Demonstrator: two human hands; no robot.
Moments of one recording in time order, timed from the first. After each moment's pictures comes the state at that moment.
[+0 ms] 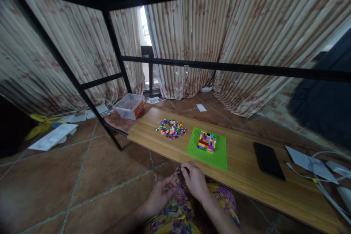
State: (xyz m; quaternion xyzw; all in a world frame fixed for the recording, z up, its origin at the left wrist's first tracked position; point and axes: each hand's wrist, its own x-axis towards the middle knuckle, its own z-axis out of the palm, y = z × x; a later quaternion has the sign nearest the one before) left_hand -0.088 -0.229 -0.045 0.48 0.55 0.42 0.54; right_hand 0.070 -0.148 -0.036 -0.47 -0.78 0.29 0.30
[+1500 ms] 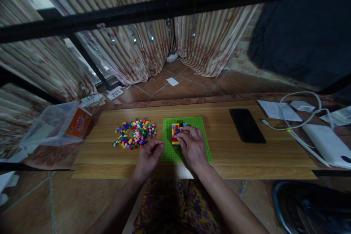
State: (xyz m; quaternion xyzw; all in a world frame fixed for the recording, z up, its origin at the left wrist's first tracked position) left_hand -0.054 -0.037 -0.006 0.55 0.54 0.39 0.51; right_hand 0.128 -0.039 -0.018 -0.60 -0.69 0.03 0.40
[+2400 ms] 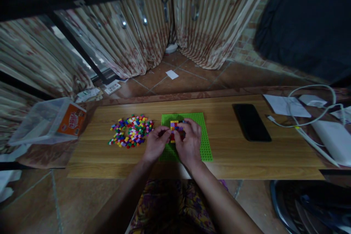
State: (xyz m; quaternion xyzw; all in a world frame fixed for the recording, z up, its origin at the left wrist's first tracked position) left_hand -0.018 0.008 -0.026 0.52 0.53 0.42 0.52; right_hand 0.108 -0.024 -0.023 -0.65 -0.59 0.08 0.47
